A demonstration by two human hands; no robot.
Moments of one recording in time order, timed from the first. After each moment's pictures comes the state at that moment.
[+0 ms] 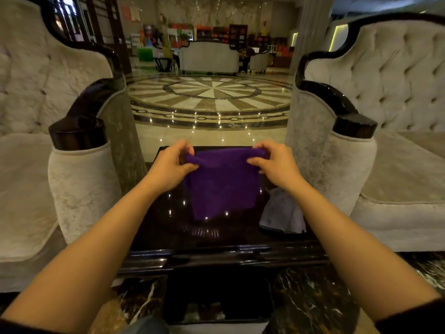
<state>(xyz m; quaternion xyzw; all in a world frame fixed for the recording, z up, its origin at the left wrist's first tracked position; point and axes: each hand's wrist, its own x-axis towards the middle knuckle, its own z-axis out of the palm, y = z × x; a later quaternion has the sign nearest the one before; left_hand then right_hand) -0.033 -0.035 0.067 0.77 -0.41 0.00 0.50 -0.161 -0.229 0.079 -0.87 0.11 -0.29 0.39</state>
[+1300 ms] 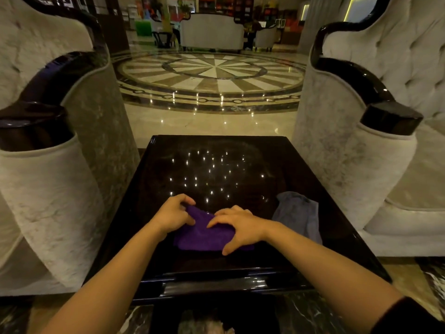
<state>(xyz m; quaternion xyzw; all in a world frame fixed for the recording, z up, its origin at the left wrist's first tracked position) 0.004 -0.078 -0.044 0.84 -0.16 -0.28 0.43 -0.092 -0.246 -0.057 -0.96 -0.06 0.17 0.22</state>
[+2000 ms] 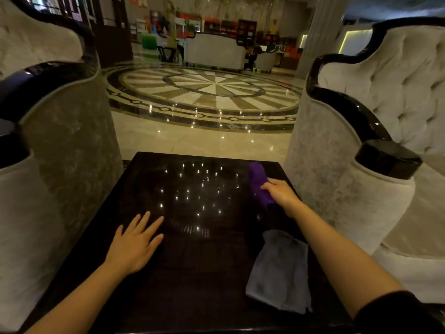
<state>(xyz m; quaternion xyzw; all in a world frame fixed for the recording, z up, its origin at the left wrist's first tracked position) 0.047 -0.079 -0.093 0.96 -0.26 -0.10 0.06 -0.039 -0.403 -0.013 -0.80 0.30 -0.12 0.51</state>
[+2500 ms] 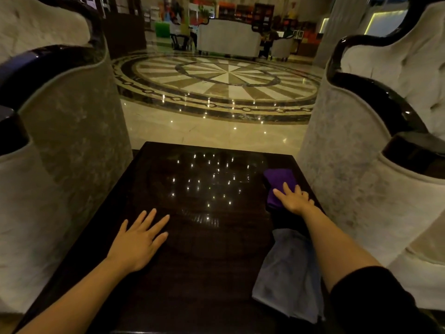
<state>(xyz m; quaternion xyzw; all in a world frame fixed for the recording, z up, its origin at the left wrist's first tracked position) 0.050 -0.077 -0.106 0.96 -0.26 -0.12 0.03 -0.031 -0.451 -0.068 -0.90 0.37 0.10 0.19</state>
